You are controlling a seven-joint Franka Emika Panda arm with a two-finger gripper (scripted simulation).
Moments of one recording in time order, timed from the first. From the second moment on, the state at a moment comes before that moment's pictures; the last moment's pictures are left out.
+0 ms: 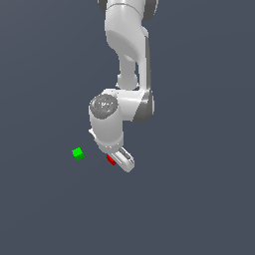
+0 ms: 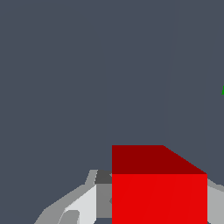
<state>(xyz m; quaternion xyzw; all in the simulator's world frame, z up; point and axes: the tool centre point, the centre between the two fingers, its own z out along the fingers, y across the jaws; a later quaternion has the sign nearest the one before) 0.065 -0.057 0.110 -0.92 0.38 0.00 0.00</state>
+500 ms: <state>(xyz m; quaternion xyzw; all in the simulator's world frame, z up) 0.064 -0.062 0.117 -0.93 0.38 0.00 0.00</state>
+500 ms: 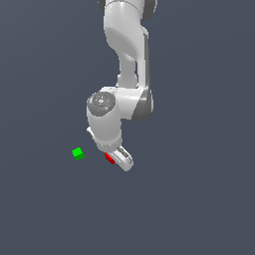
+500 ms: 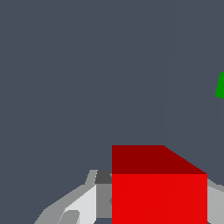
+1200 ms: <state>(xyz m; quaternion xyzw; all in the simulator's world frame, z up) 0.025 -0.174 0.083 -0.92 0.38 0.00 0.00</state>
